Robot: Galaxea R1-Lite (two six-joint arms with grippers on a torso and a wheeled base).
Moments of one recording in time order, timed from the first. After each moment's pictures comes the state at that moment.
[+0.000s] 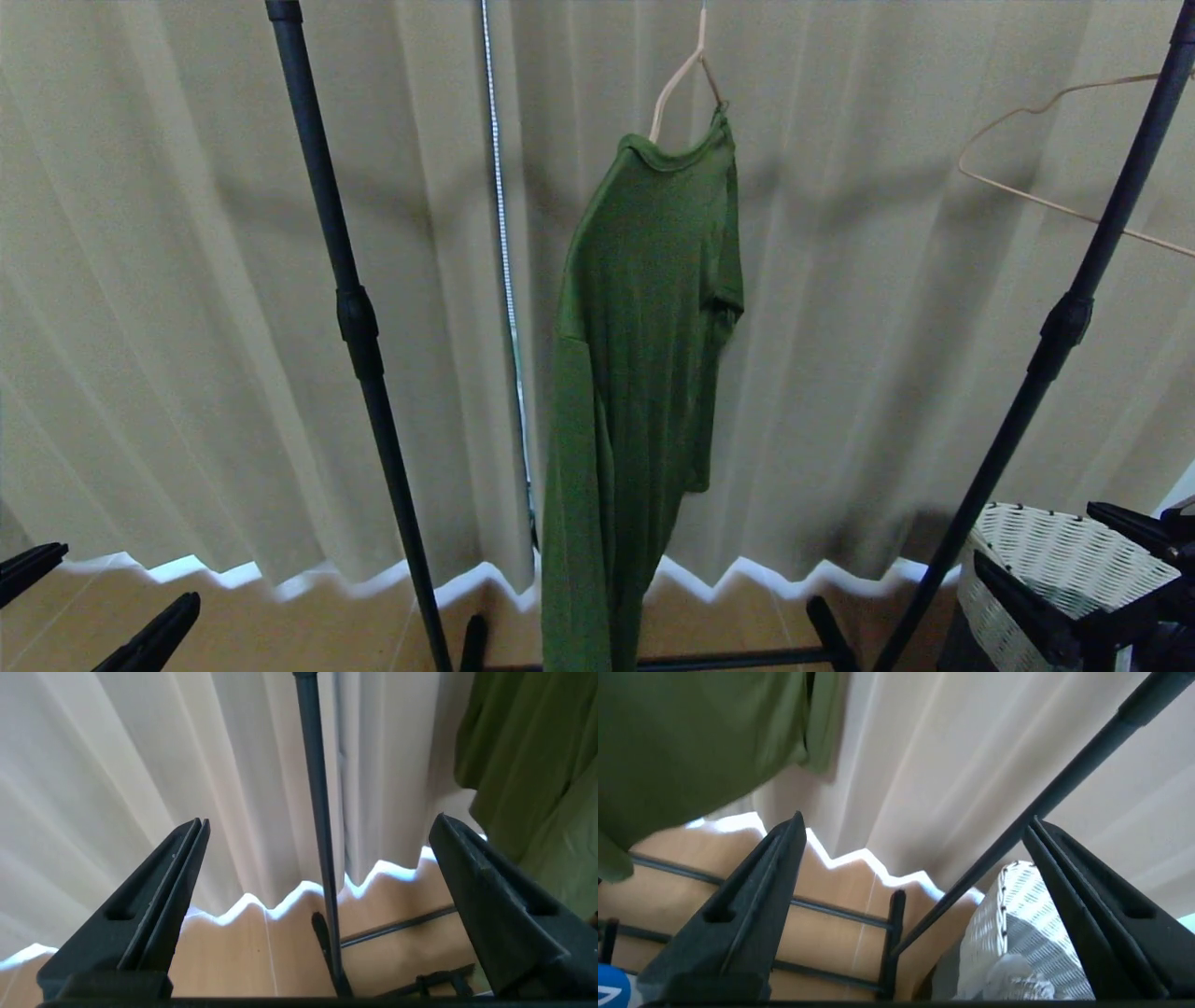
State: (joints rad) left arm -0.02 0.66 -0.14 -0.38 -0.15 0.18; right arm 0.36 1.06 -0.07 -0.70 -0.25 -0.18
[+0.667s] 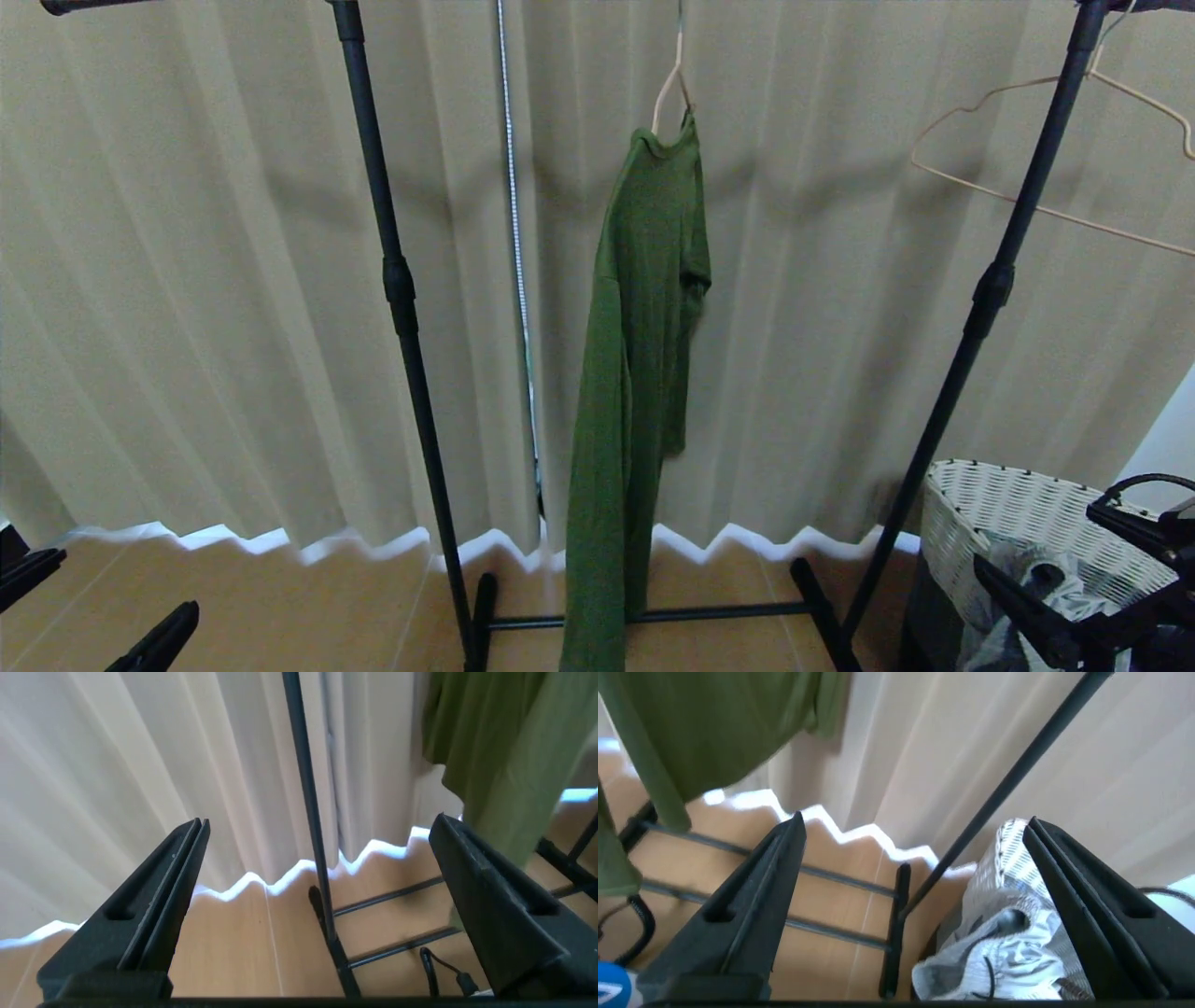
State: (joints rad) left arm -0.02 0.64 -0.12 -0.38 -0.15 0.20; right arm 0.36 1.06 -0.06 -0.70 -0.25 -0.18
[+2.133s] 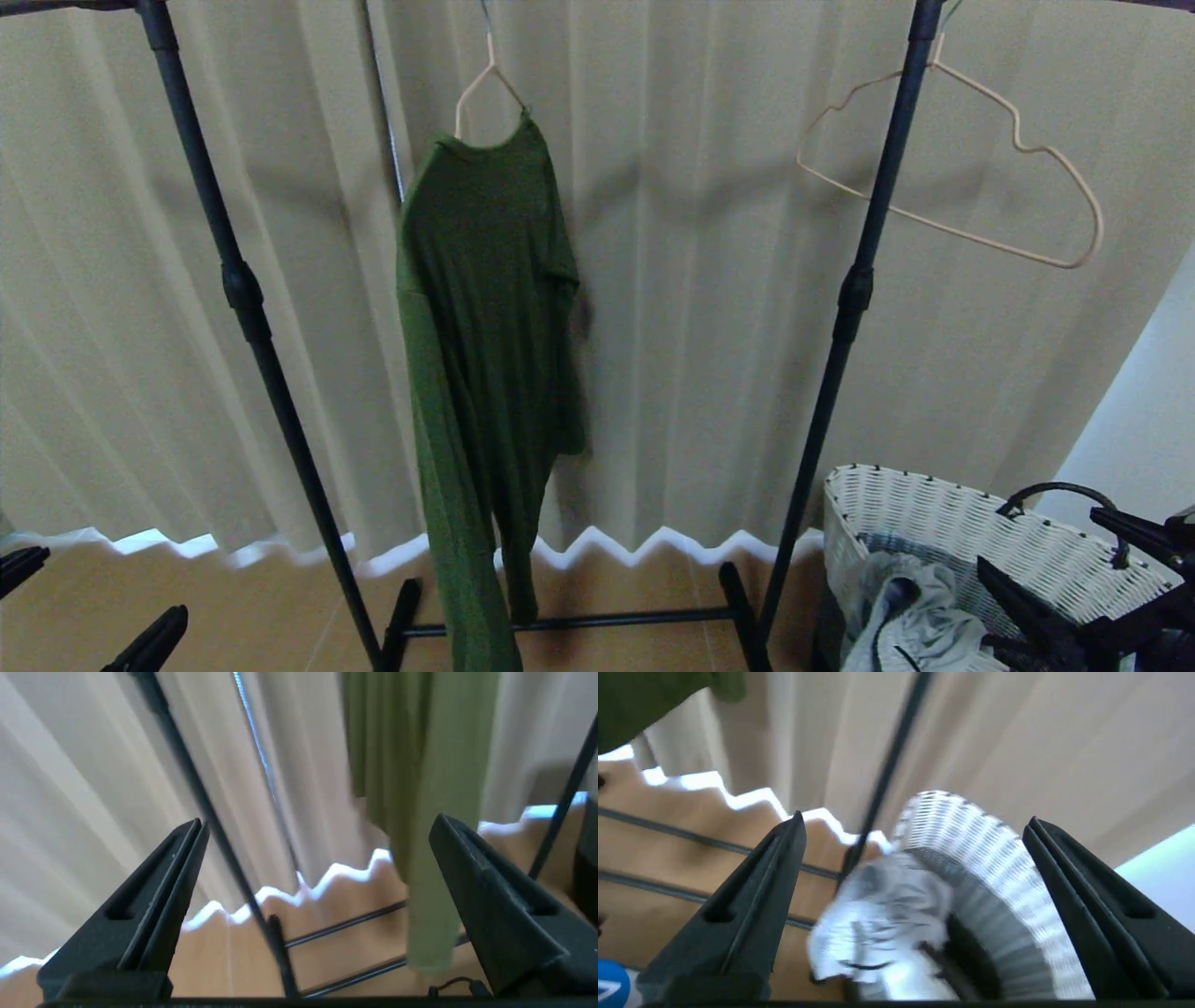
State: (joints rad) left arm -0.02 0.60 -0.12 -0.38 -0.15 0.23; right arm 0.36 1.06 -0.06 -0.70 -0.25 -0.18
